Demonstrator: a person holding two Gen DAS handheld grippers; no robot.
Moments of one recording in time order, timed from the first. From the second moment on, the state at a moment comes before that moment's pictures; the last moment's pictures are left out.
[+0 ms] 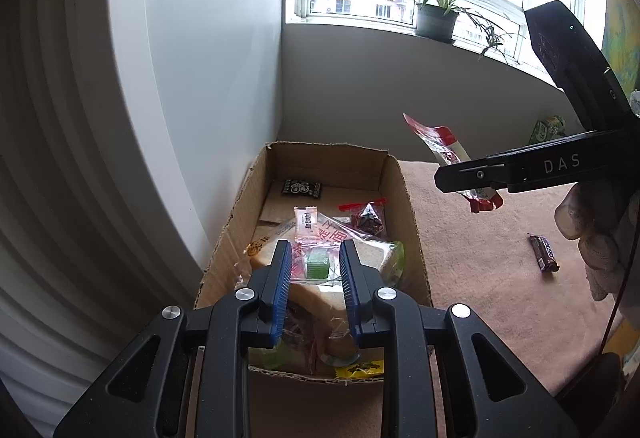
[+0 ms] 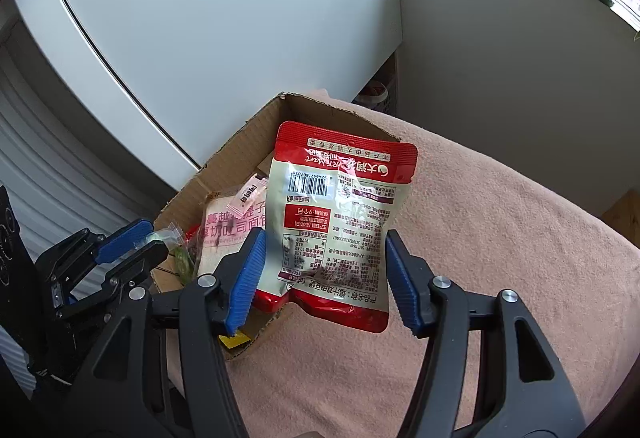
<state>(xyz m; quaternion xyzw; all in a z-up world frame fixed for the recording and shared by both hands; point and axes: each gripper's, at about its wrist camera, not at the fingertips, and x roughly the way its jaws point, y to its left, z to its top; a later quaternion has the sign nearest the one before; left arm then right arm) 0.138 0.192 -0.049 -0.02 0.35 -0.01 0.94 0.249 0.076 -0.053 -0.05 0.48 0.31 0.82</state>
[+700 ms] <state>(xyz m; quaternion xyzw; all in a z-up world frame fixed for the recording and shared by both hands) 0.137 0.193 -0.048 -0.03 0.34 0.00 0.94 0.244 0.042 -0.037 -0.03 0.46 0.28 0.84</state>
